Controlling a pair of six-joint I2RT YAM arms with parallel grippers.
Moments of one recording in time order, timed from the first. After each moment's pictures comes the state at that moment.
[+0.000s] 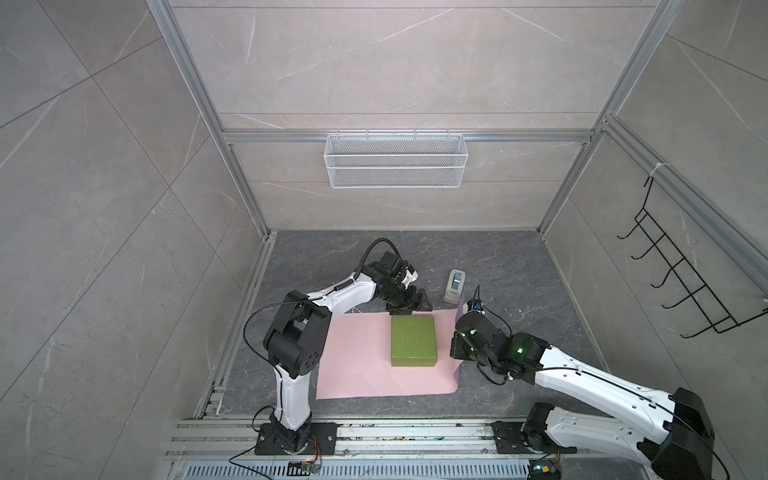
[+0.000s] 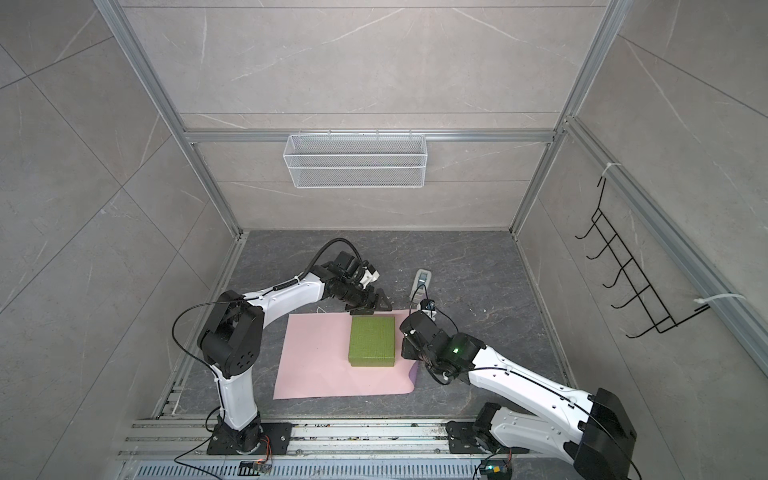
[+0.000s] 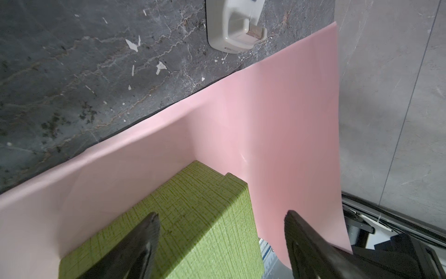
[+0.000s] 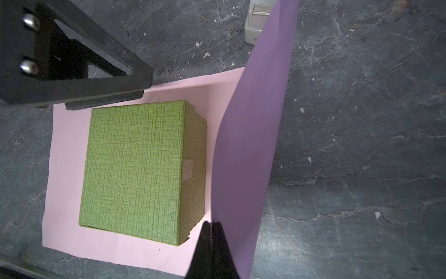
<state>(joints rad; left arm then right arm) -0.62 1.92 1.41 -0.56 0.65 -0.48 0.88 1.08 0.76 -0.64 0.26 0.86</state>
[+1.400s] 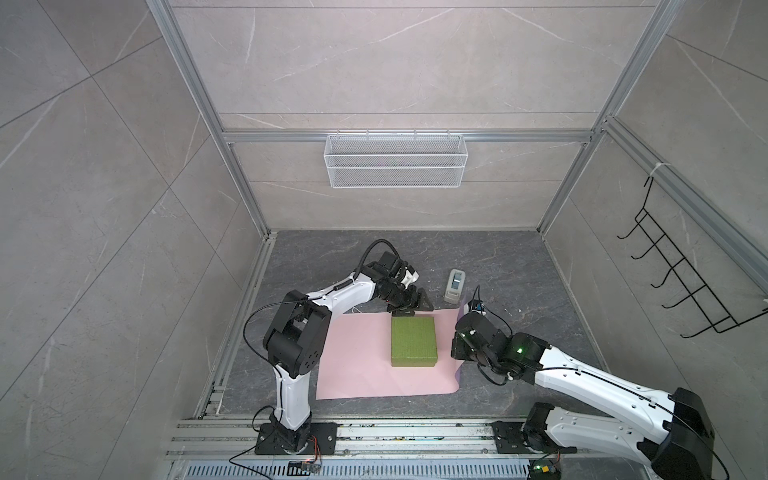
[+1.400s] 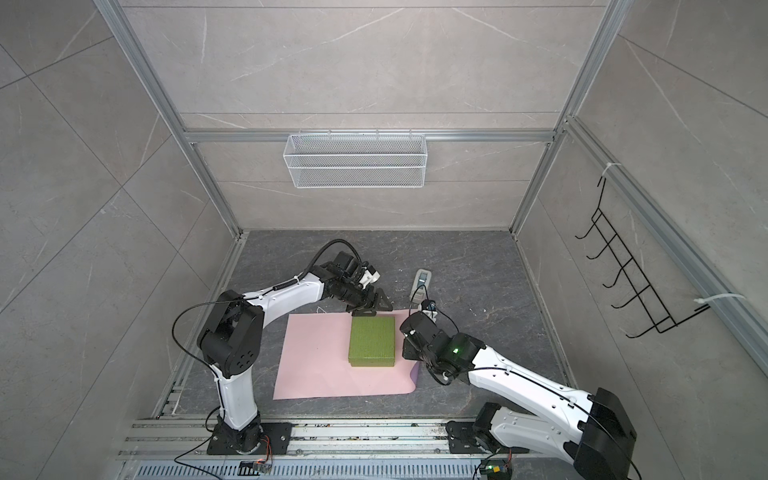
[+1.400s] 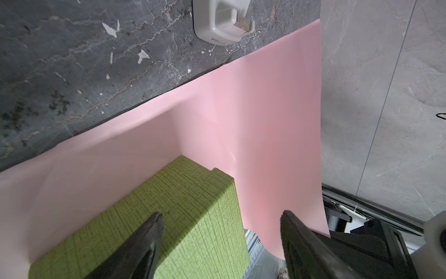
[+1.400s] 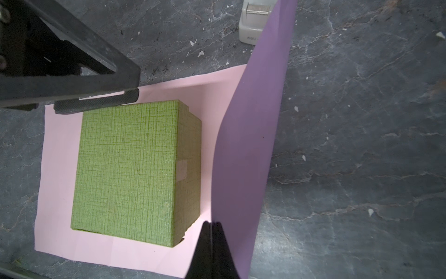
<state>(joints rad) -0.62 1.92 1.40 -0.55 0.71 -0.51 0.88 1.08 0.76 -0.65 0.27 0.86</state>
